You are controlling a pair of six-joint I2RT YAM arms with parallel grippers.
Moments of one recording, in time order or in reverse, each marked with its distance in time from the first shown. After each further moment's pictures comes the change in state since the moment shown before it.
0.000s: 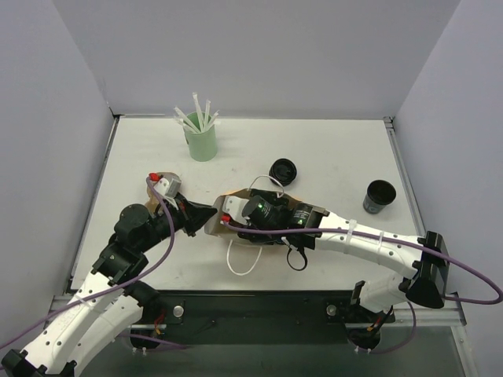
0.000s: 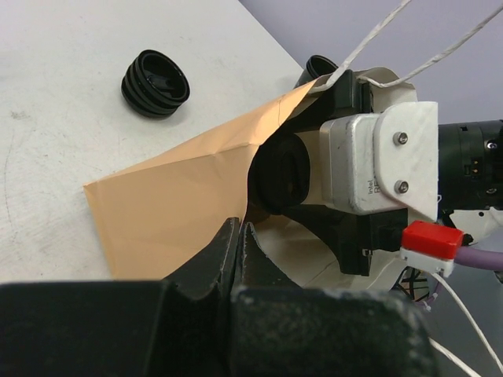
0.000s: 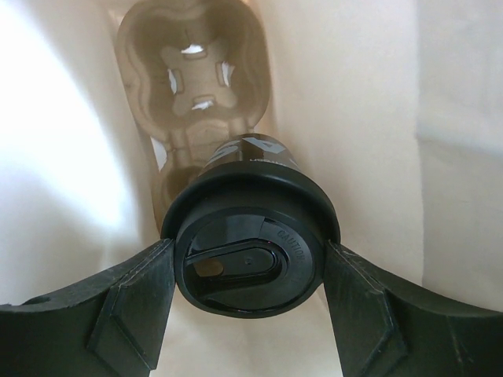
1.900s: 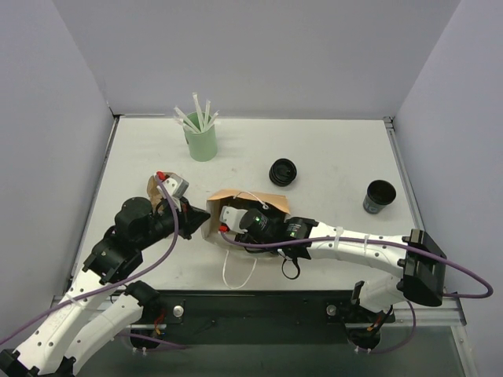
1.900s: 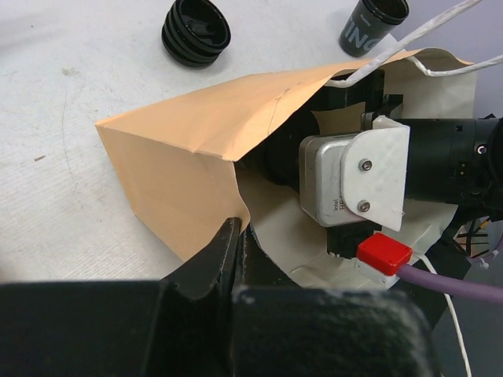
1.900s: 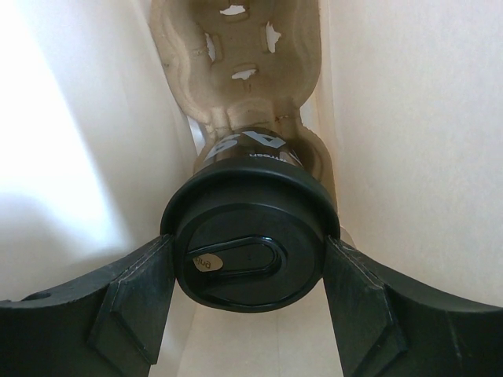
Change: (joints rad) left arm -0.023 0.035 0.150 -0.309 -0.065 0.175; right arm 0.028 0.022 -0.192 0.270 0.043 -0.029
